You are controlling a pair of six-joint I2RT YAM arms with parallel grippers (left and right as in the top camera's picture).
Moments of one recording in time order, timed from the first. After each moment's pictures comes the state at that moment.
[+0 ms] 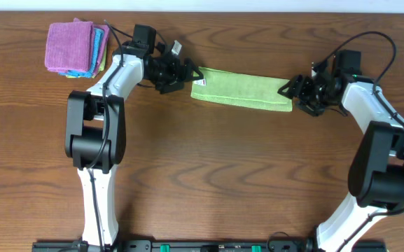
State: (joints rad) left arm -0.16 2.31 1.74 -0.65 0.82 -0.30; right arm -0.16 1.96 1.30 -0.58 -0.53 0.36
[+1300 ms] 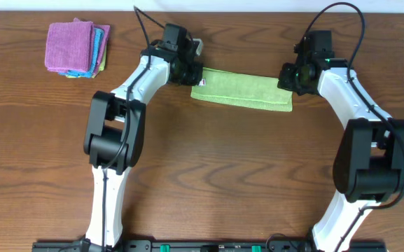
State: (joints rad) left arm -0.31 2.36 1.81 -0.58 0.42 -0.14; right arm 0.02 2.01 1.46 -0.58 -0.12 0.26
